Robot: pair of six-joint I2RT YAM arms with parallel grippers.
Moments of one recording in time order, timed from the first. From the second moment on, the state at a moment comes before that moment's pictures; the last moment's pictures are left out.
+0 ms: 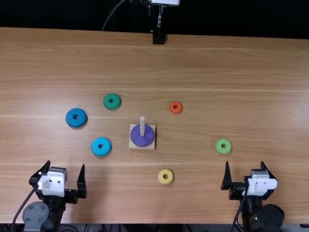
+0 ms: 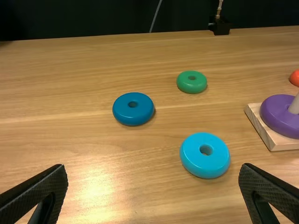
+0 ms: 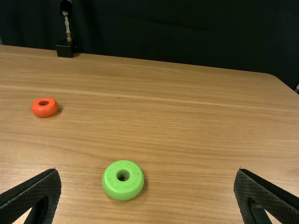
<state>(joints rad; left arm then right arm) -0.03 0.01 0.11 -0.39 0.07 0.01 -0.07 0.01 0.08 -0.26 -0.03 -0.16</state>
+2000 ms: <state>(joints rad) -0.03 0.76 0.80 -0.43 -0.10 0.03 -0.07 0.01 0.08 -0.26 -0.03 -0.16</state>
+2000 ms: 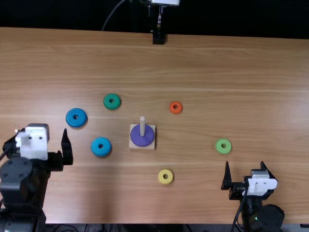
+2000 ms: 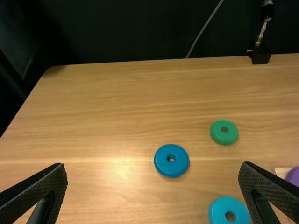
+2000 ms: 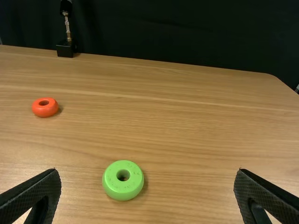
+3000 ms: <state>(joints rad) 0.02 1.70 1.29 -0.69 0.11 0.02 -0.07 0.01 0.08 -0.26 -0.03 -0.16</state>
